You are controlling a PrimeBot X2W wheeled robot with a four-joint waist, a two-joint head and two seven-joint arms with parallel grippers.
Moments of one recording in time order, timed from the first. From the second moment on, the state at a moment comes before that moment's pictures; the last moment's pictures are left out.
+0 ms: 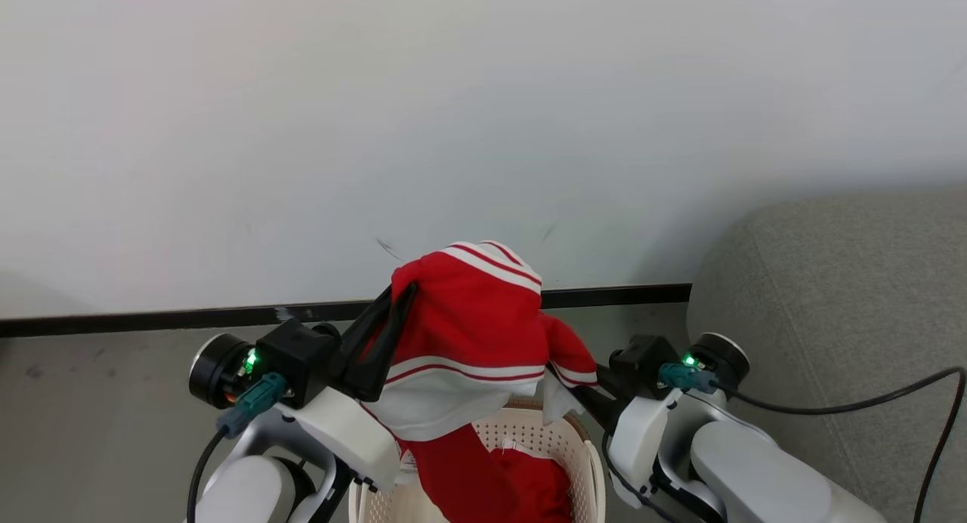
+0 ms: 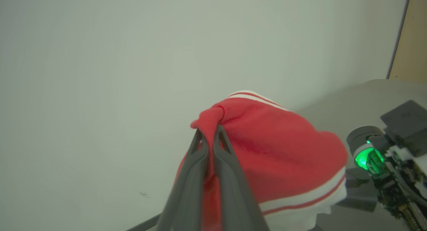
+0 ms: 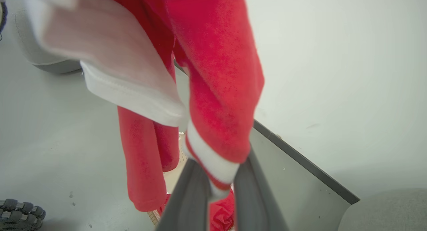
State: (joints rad) left arm -0.29 0.20 -0.46 -0.08 -0.39 0.03 0.03; right arm -0.53 -0.15 0.88 0.56 0.33 0.13 -0.25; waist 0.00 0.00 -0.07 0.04
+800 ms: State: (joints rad) left arm -0.19 0.16 -0.48 0.01 -0.46 -0.01 -0.08; right arm -0.51 -0.29 0.49 0.37 0.47 0.13 -0.25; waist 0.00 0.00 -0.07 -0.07
